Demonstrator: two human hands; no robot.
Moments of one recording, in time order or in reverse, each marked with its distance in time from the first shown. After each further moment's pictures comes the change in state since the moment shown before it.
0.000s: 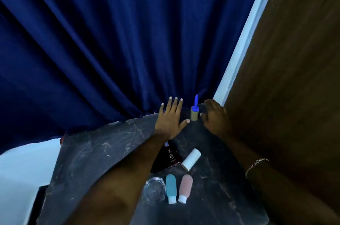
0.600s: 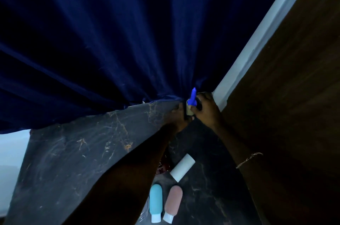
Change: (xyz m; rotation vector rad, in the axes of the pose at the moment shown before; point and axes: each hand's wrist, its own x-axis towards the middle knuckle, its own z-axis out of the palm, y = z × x) left_hand 0.117 0.026 0.113 -0.643 -0.314 -0.280; right_hand 0.096 0.049 0.106 0.313 -0.075 0.044
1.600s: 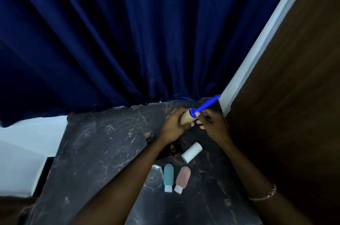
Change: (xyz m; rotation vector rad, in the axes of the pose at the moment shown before) left_hand -0.201 -0.013 -0.061 -0.276 0.329 0.326; right_hand -0.156 -0.136 -0.081 0.667 -0.069 0.209
